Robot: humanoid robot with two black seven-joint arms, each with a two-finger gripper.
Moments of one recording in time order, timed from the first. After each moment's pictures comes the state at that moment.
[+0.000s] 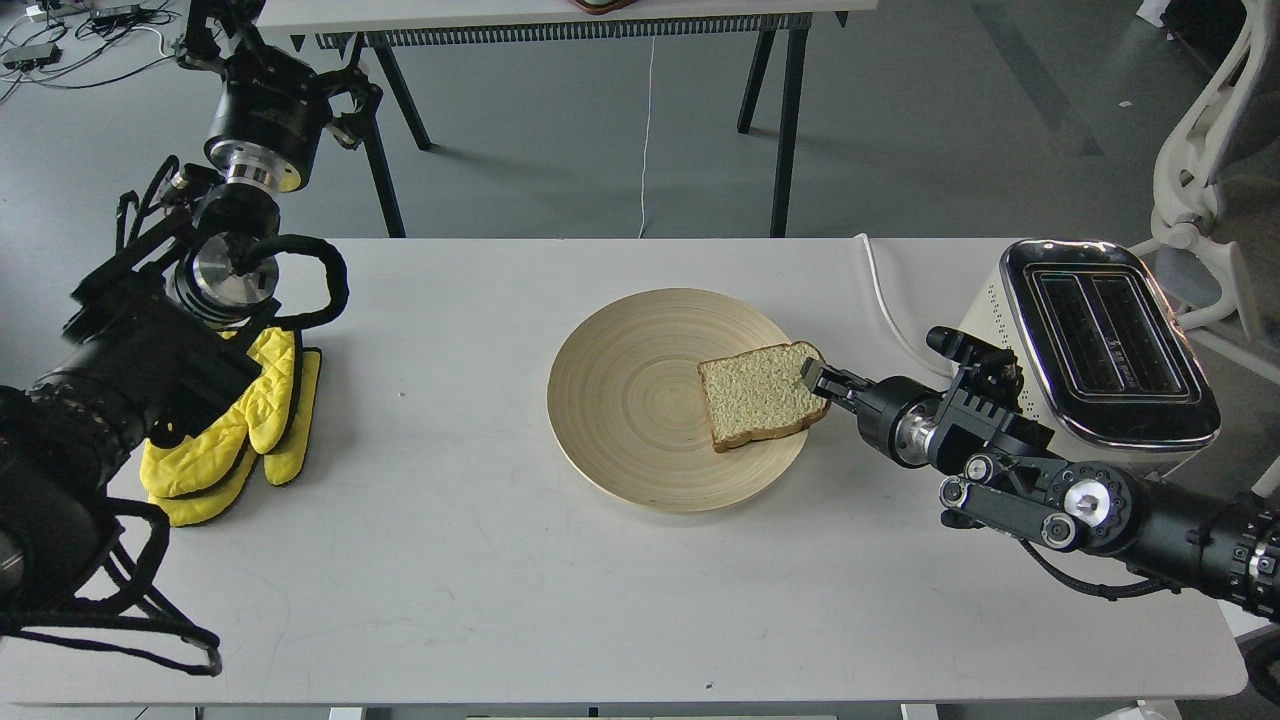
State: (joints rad) left arm -1.02 0.21 -0.51 -0.36 -0.42 -0.49 -0.42; right arm 0.84 -0.33 -0.02 0.89 -0.99 -0.21 0.03
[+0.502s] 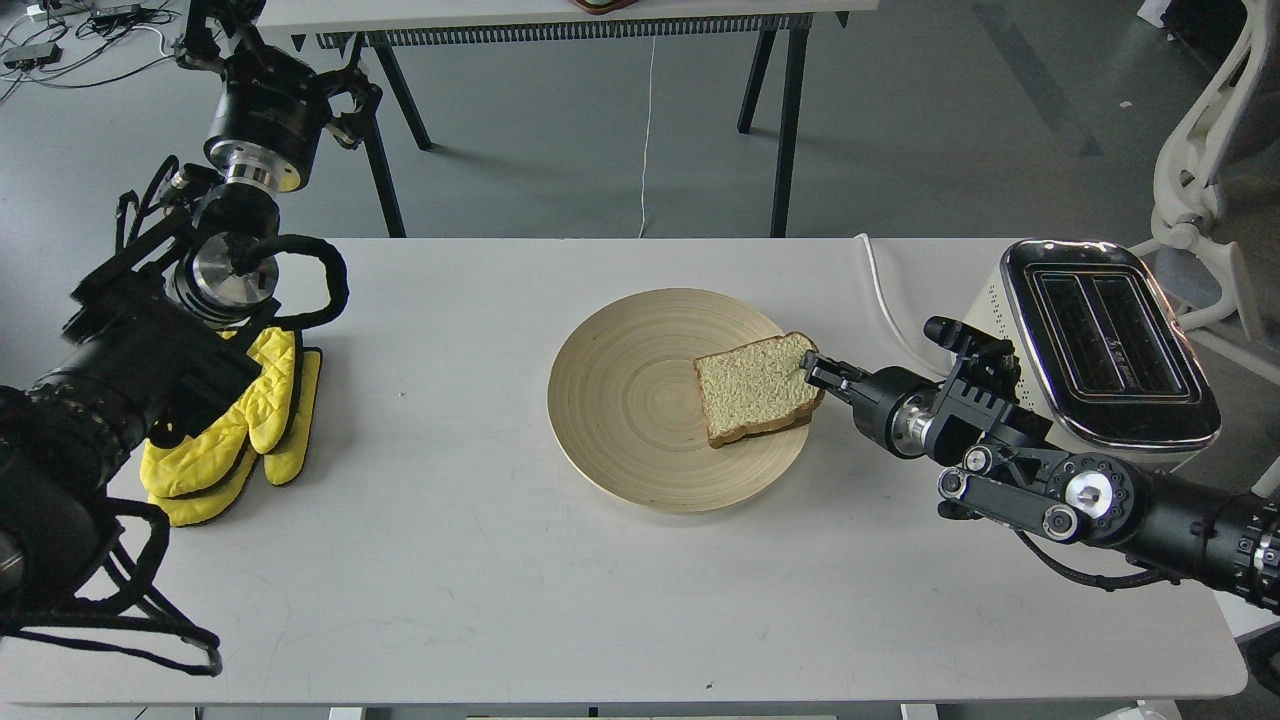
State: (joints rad) left arm -1.02 0.21 -0.51 -0.36 -0.42 -0.49 -0.42; right arm 0.87 -0.35 -0.01 0.93 -0.98 -0.20 0.04
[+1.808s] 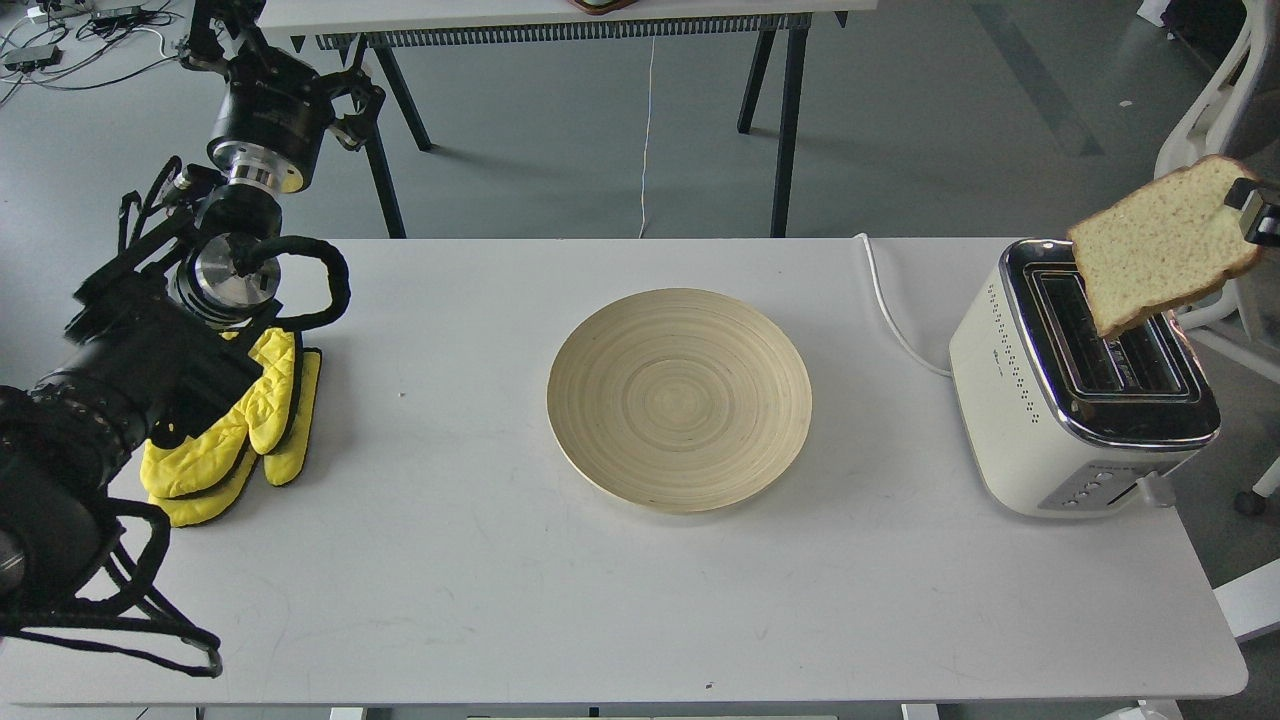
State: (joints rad) left arm -1.02 0.21 -0.51 -0.36 -0.42 -0.49 -0.42; right arm 1.15 -1.35 0.00 1.50 -1.24 0.00 0.00
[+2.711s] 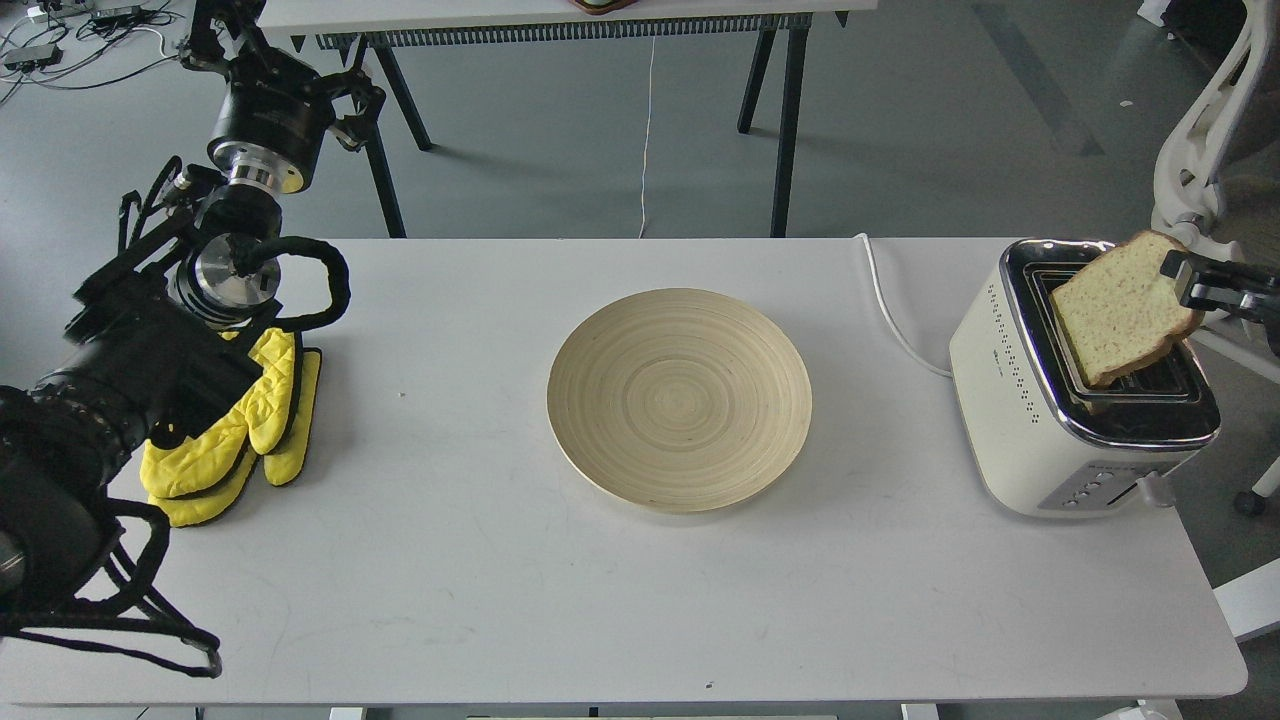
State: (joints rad) left arm -1.02 0.21 -0.51 -0.36 -0.42 -0.49 -0.42; right arm 1.06 -1.28 0.00 1.49 -1.24 -0.01 0.00
